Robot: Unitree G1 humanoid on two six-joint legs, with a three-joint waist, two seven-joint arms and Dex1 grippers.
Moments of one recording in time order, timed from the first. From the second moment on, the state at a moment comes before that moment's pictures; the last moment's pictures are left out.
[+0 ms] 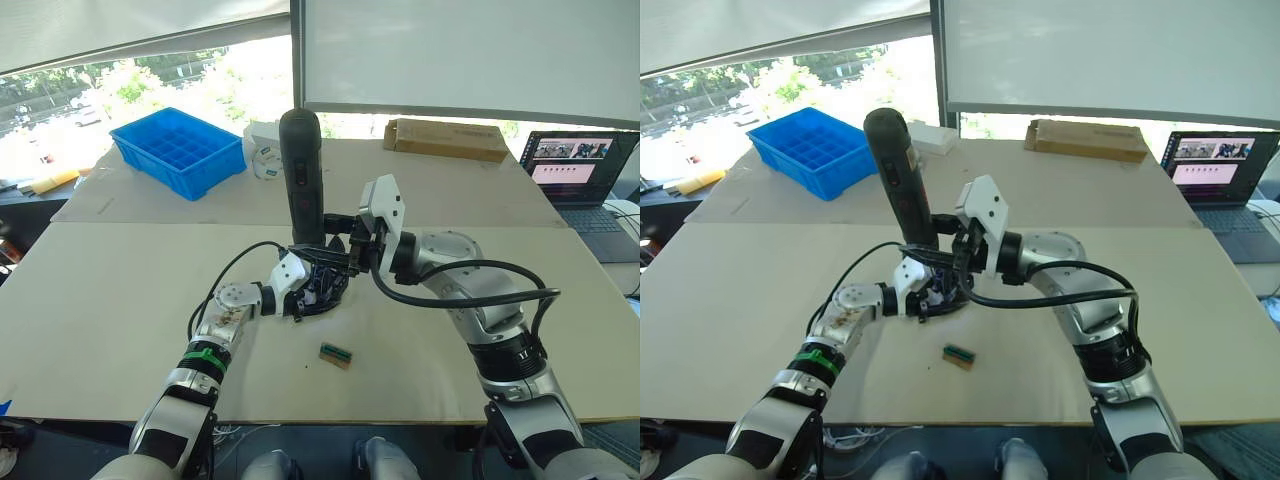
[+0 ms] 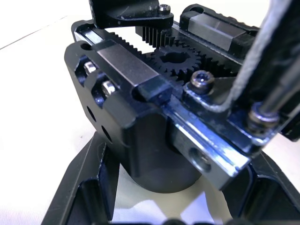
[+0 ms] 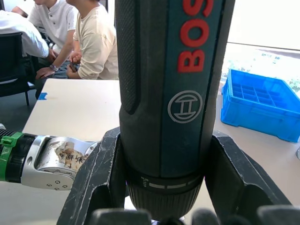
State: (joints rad) left arm -0.67 0.26 -0.15 0.68 -0.11 -0.09 -1.04; right arm -0.71 -0.38 0.22 -0.16 0.43 0.47 0.84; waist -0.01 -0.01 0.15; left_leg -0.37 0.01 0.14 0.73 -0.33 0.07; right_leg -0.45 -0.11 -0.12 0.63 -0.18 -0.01
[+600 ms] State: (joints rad) left arm -0.68 0.26 -0.16 0.69 -0.11 -0.09 -1.04; right arm -0.73 -0.40 0.19 -0.15 0.44 0.47 0.84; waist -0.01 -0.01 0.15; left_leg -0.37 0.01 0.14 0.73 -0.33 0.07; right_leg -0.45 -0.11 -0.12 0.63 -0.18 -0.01
